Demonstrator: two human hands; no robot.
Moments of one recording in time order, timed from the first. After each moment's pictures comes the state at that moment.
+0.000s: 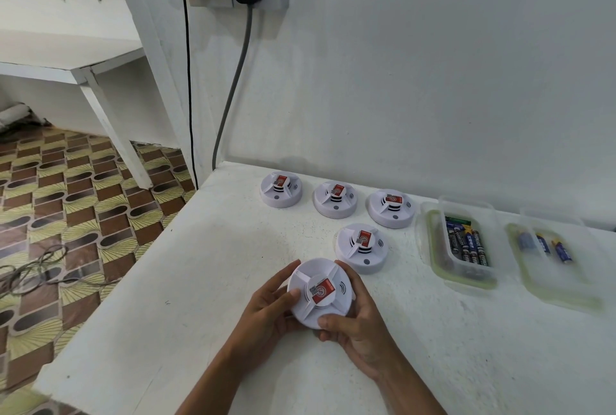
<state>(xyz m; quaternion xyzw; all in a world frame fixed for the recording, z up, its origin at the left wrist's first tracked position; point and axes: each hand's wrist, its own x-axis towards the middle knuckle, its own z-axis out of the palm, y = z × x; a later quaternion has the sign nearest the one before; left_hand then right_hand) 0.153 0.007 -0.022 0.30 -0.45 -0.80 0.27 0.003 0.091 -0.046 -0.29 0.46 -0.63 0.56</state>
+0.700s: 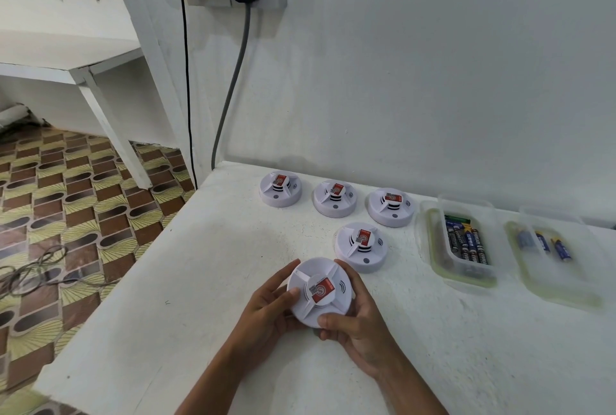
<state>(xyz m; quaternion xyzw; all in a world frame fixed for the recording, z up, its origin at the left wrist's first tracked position) 0.153 0.006 -0.023 0.30 -0.45 -0.80 0.27 0.002 0.090 -0.048 -0.29 0.47 -0.62 0.56</state>
